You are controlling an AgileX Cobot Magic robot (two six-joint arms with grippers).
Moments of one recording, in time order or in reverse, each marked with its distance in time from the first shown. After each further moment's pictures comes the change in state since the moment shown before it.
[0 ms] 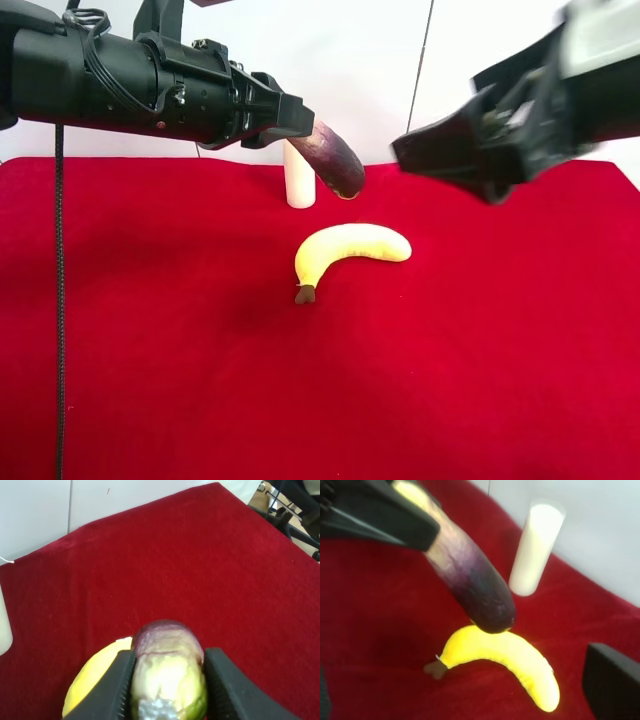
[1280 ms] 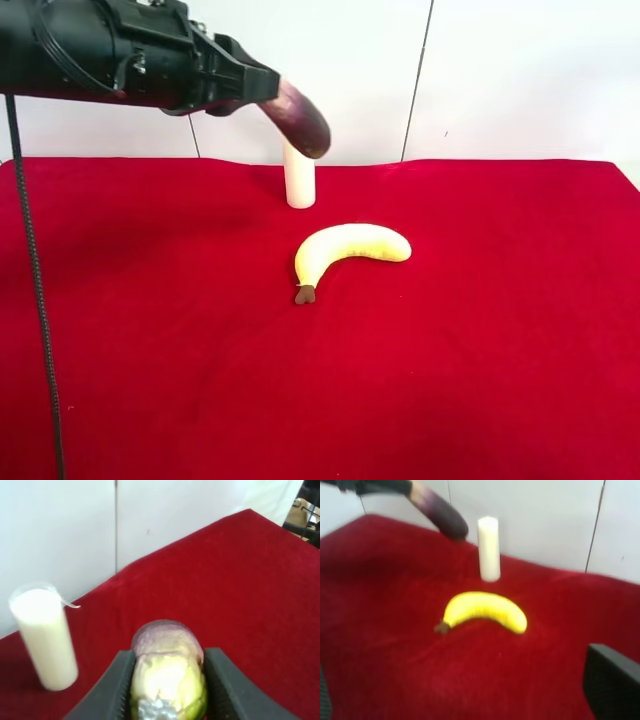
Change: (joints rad) left arm 0.059 -0.076 0.000 0.151 -0.067 -0.030; right arm 0.003 -0.924 0.010 -0.230 0.683 0.406
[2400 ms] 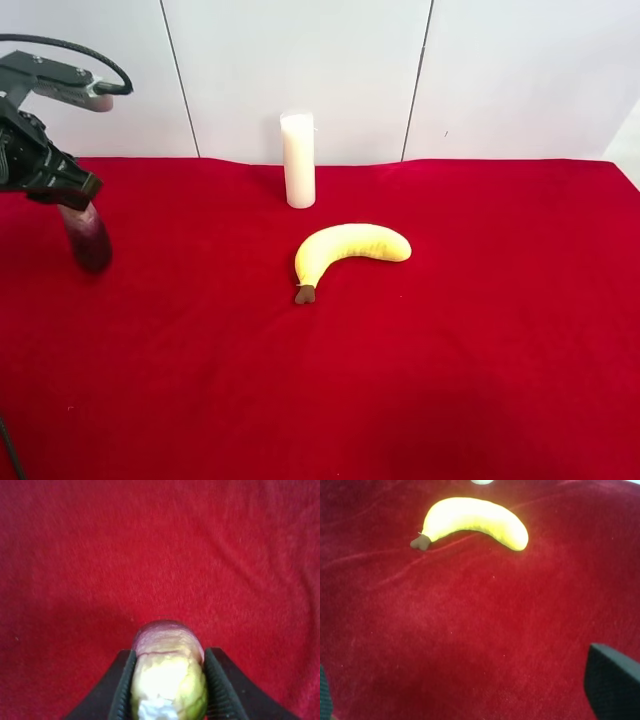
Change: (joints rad) left arm 0.429 0.067 0.000 1.268 0.507 -0.980; right arm 0.000 0.001 0.331 -0.022 -0.118 0.003
